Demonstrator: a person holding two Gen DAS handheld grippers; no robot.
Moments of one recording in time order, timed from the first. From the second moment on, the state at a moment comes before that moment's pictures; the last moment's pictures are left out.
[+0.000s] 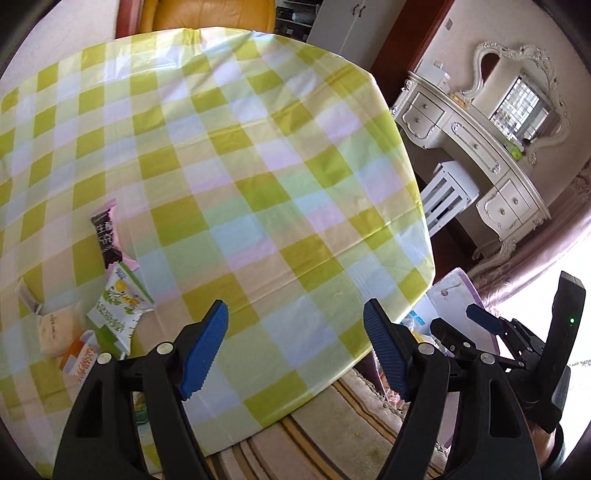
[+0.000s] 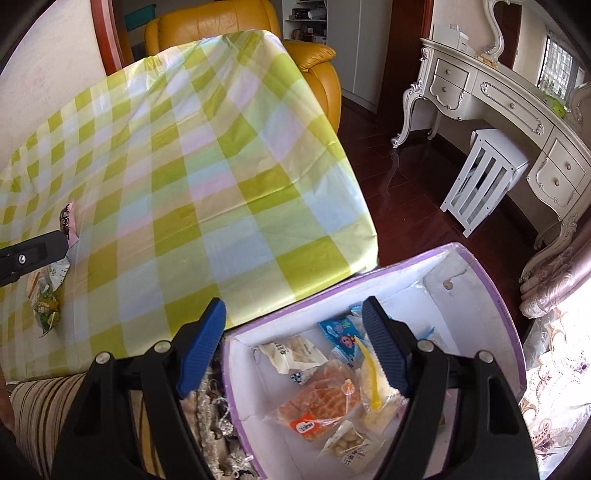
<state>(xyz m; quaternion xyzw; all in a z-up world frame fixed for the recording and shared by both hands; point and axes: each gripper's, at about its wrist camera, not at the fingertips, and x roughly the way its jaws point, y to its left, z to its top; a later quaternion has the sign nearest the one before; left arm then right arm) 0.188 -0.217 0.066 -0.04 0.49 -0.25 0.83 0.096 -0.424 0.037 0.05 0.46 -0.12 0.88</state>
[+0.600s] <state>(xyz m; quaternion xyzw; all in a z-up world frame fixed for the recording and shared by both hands) 0.223 -0.029 0.062 -0.19 0.45 -0.06 0.87 0.136 -0.300 0.046 0.02 0.46 0.01 0.89</state>
